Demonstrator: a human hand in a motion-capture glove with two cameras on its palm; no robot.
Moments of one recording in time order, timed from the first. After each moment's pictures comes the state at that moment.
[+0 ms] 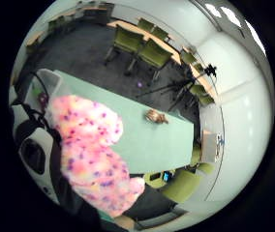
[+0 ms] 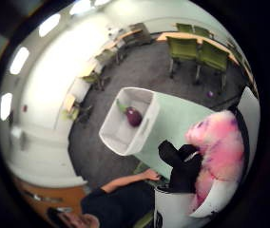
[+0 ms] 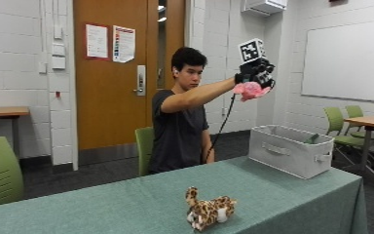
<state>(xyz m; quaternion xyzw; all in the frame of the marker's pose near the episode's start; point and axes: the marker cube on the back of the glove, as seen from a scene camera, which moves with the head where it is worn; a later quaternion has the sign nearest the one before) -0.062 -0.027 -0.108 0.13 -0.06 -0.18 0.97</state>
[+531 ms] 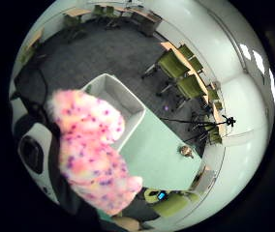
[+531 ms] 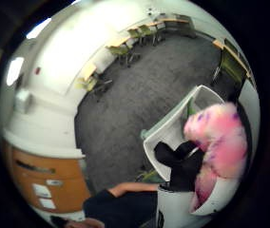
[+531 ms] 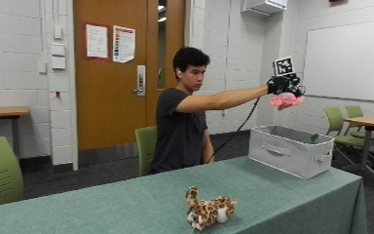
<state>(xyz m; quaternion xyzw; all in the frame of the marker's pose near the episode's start) -0.233 -0.066 -0.066 0.09 -0.09 -0.39 0.91</state>
